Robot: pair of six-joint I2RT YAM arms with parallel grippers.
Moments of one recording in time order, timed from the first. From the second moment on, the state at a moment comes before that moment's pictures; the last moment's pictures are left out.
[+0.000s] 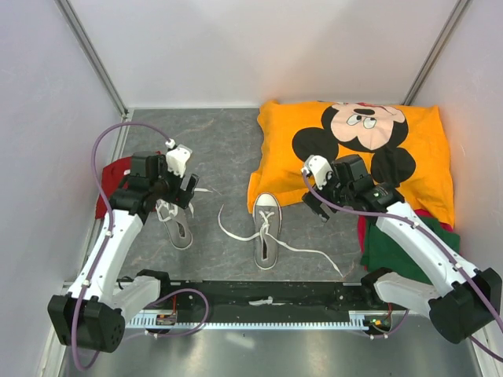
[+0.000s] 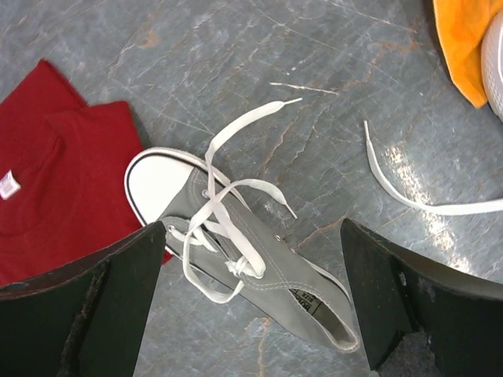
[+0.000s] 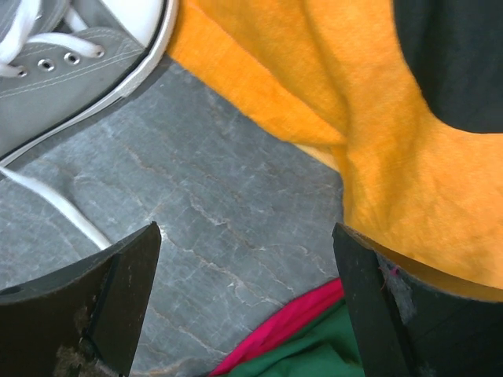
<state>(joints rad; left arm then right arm) -0.14 1.00 0.91 -0.63 0.16 0.34 0.46 1.10 0.92 -0.66 -0.14 -0.41</state>
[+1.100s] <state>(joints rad) -0.38 1.52 0.94 -0.74 0.60 1.50 0.51 1.36 0.92 -1.02 -0.19 -0.68</state>
